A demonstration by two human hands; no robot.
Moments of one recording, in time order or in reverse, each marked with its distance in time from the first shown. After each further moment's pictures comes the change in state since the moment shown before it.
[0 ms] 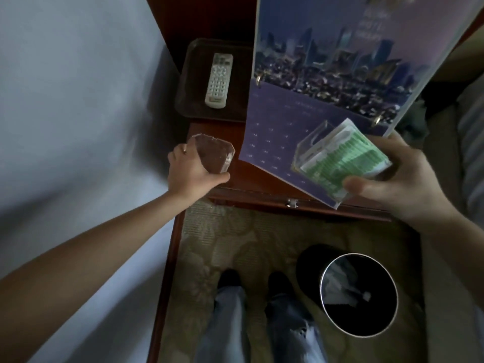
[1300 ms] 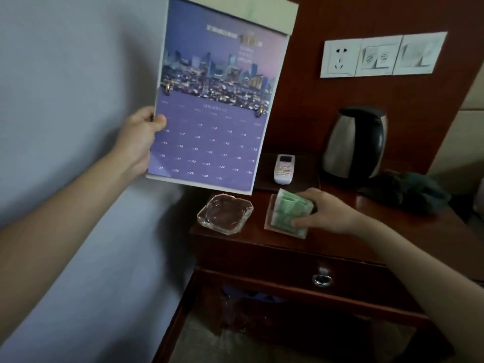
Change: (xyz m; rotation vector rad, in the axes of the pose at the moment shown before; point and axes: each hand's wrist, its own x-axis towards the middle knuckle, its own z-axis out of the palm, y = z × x) left_hand 0.010 -0.022 -0.121 -1.086 0.447 0.318; right_hand 0.064 0.114 0.091 -0.471 -0.114 -0.197
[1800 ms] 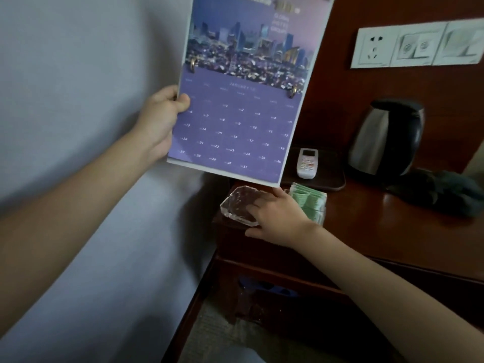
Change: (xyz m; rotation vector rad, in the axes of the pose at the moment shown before) left_hand -0.005 0.018 -0.007 -0.002 -0.049 0.041; right_hand 0.030 -0.078 0.092 -0.838 0.085 -0.528
